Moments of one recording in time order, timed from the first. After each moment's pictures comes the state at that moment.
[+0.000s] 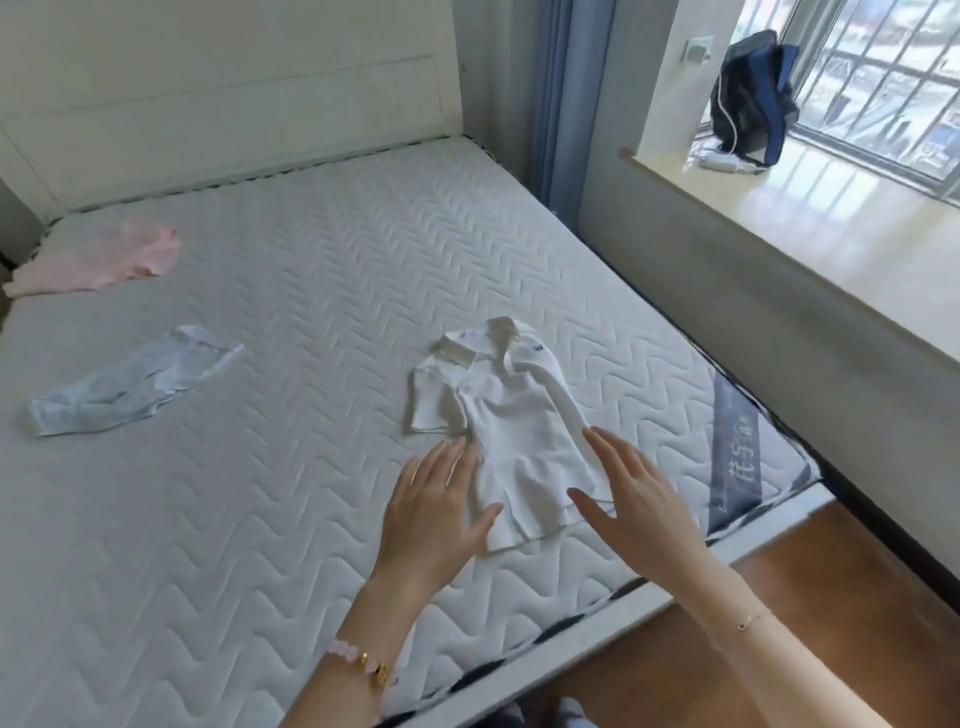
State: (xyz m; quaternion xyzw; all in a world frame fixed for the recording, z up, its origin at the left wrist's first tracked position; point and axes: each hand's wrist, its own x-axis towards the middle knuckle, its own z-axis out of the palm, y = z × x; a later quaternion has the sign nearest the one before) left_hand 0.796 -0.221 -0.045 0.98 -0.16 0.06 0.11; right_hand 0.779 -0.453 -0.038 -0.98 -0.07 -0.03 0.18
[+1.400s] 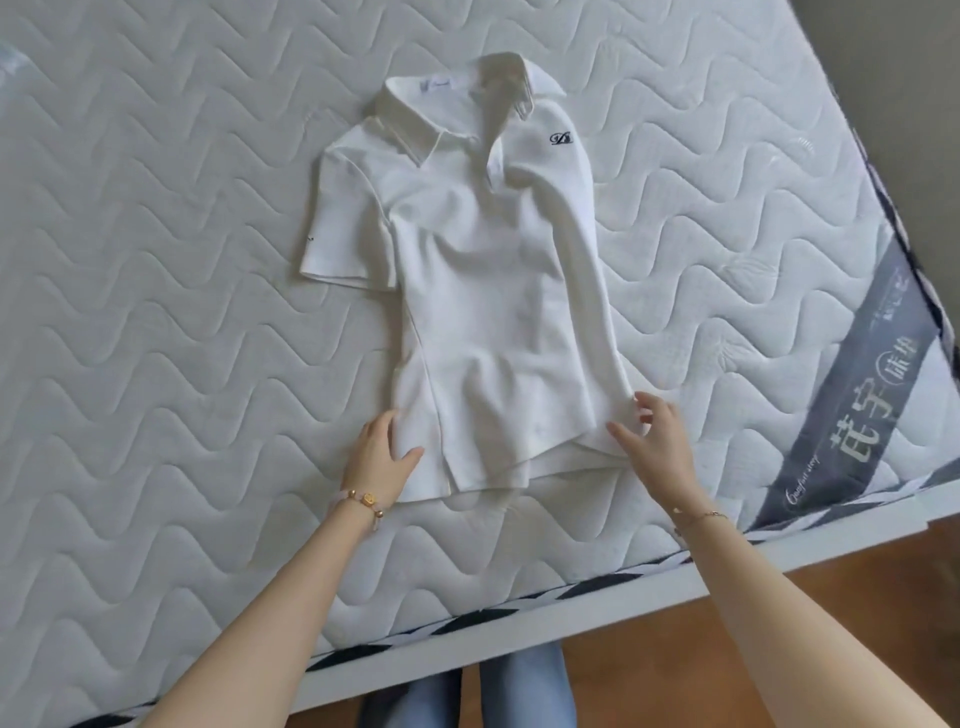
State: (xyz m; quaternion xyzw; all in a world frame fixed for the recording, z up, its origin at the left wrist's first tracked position) left_hand 0.927 -0.291 -0.379 0.87 0.25 -0.25 0.33; right_hand 0.961 -0.599 -0.383 -0.87 0.22 0.21 0.39
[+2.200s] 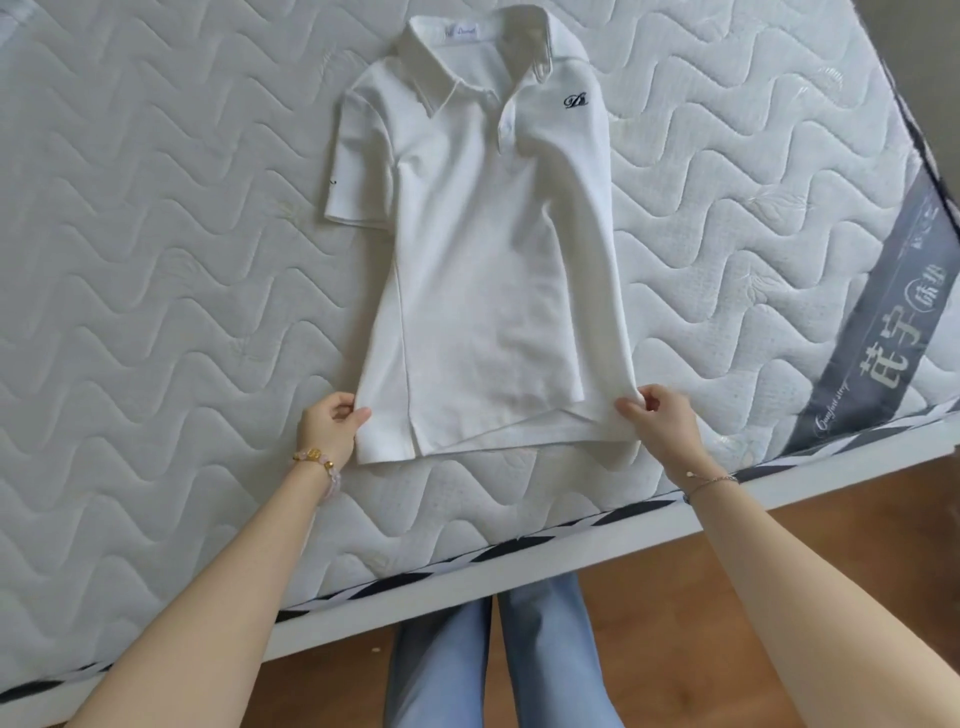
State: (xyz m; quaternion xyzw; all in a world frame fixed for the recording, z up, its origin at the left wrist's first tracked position) left_hand 0.878 -0.205 -0.391 0.82 0.35 -0.16 0.43; right_hand 0.907 -0.571 -0.388 -0.83 0.27 0.23 0.44
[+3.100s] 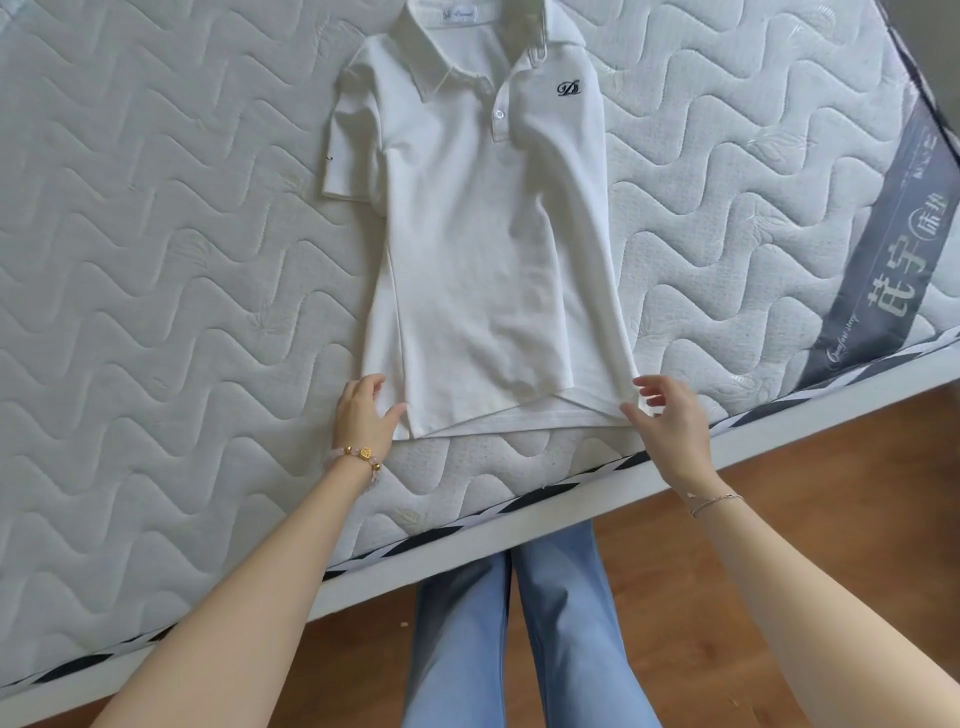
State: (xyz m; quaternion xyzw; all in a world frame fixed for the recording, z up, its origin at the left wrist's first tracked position) left_hand 0.842 -0.213 -0.385 0.91 0.22 -0.18 0.31; right_hand 0.829 -0.548 -0.381 -0.89 0.21 0.14 0.38
